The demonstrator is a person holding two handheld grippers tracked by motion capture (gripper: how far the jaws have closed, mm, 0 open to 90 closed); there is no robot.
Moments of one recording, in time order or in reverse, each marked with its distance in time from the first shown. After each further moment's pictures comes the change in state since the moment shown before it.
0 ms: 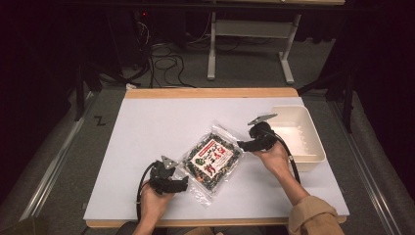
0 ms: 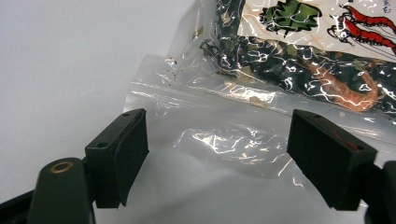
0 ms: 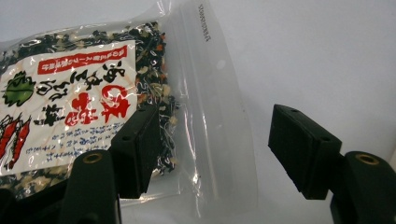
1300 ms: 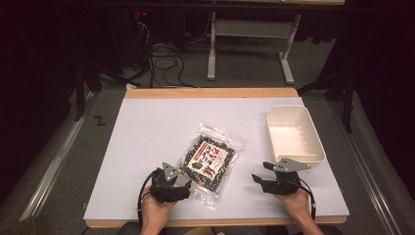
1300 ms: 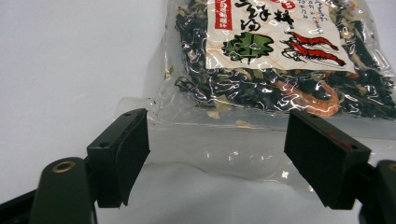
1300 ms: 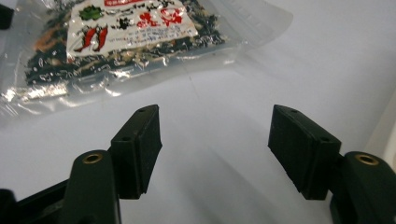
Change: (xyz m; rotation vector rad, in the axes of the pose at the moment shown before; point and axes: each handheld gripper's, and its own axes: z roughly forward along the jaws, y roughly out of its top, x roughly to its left) left arm -0.021 -0.011 -0.021 -0.094 0.003 0.024; right arm 0.026 -0.130 -0.047 -0.278 0.062 -0.078
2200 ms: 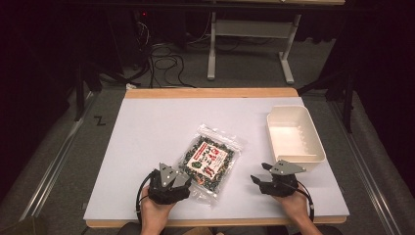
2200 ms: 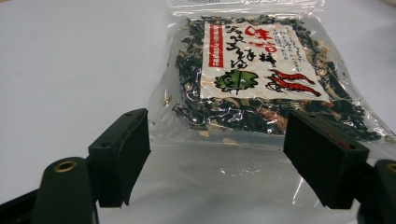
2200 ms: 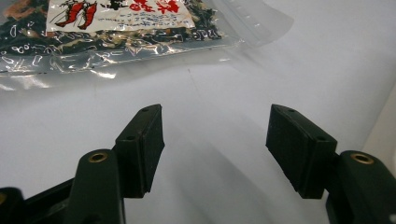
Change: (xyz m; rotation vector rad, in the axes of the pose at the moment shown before) left arm -0.005 0.003 -0.021 -0.134 0.015 0.008; right arm 0.008 -0.003 0.004 0.030 -0.056 -0.069
